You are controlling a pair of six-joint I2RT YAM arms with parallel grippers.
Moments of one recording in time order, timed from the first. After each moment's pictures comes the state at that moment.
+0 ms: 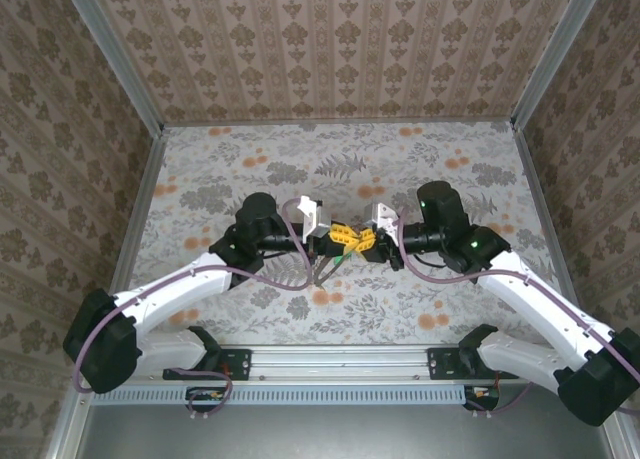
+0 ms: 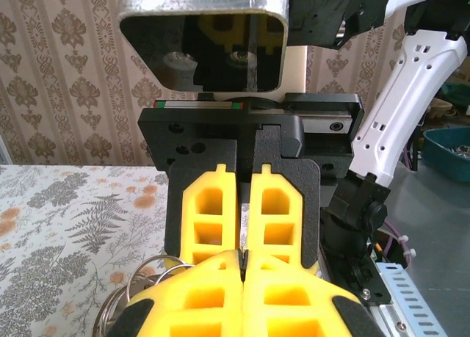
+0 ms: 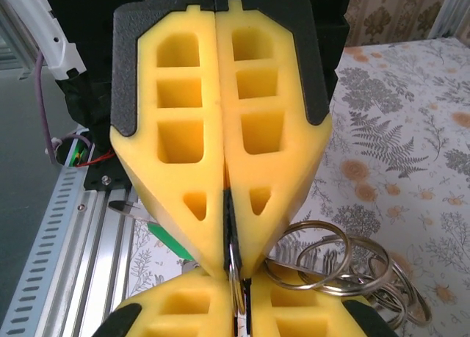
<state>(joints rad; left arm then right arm) -0.82 1.20 0.73 0.40 0.86 0.04 0.54 1.02 0.88 -0.40 -0.77 -0.42</state>
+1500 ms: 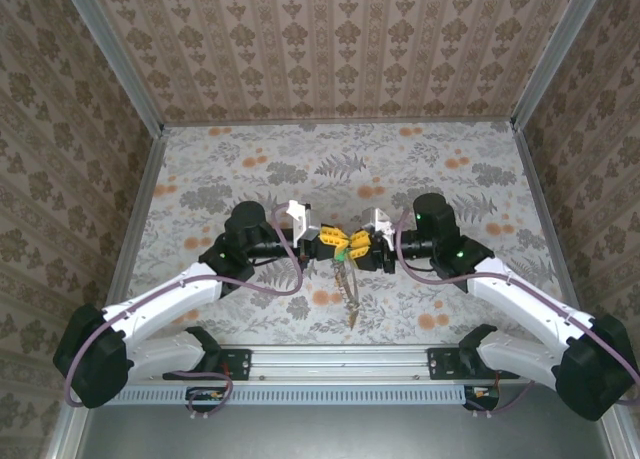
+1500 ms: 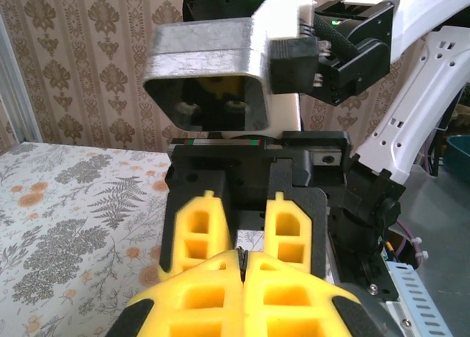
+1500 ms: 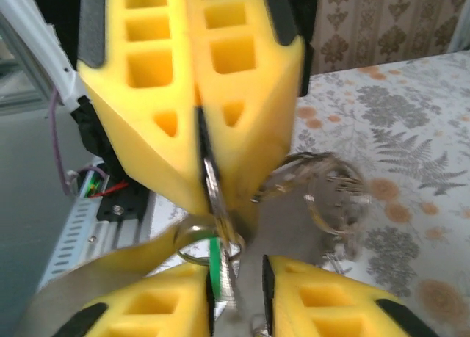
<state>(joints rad) -0.80 1.11 0.65 0.39 0.80 0.00 0.55 1.07 0.68 -0.01 -0.85 -0.22</state>
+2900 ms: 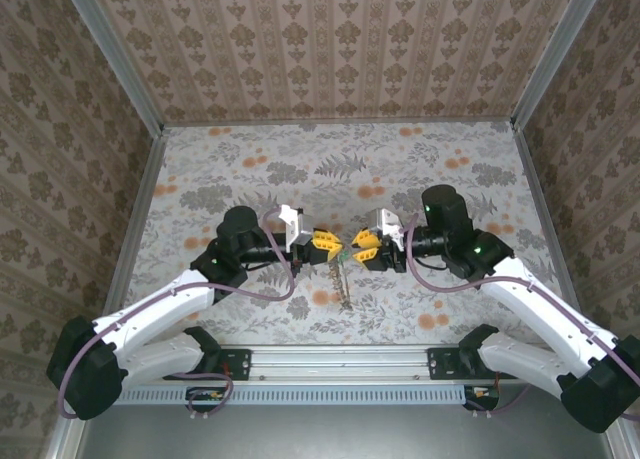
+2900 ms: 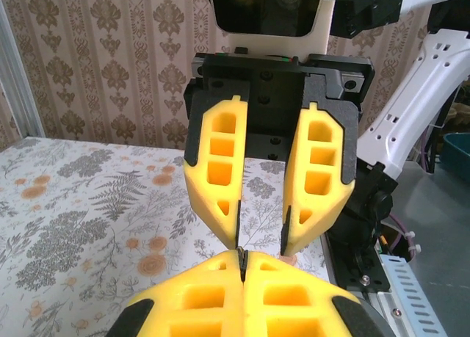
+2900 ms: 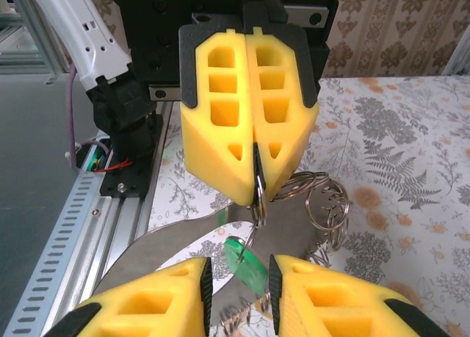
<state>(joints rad) -0.78 1.03 0.61 0.35 0.81 0.01 0.53 0.99 0.84 -0.35 -0.84 -0.45</state>
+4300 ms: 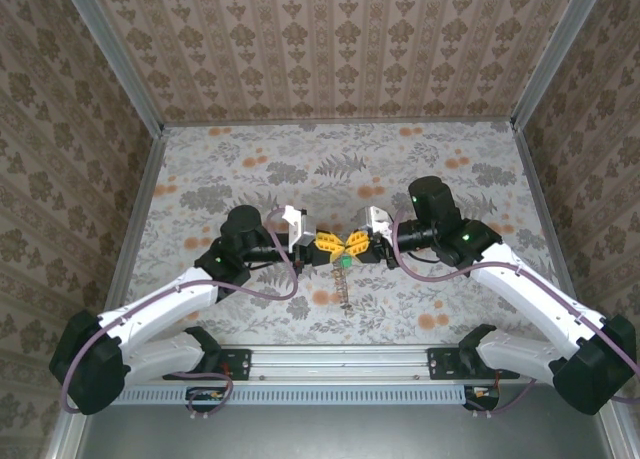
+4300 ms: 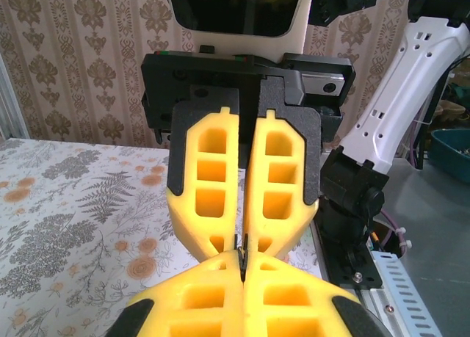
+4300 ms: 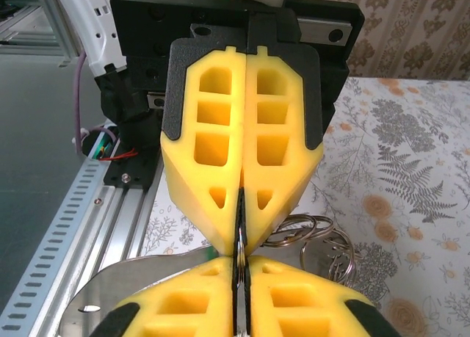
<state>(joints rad) -0.78 1.07 0.61 0.38 0.84 0.01 0.56 1.10 0.92 -0.39 -0.87 -0.54</state>
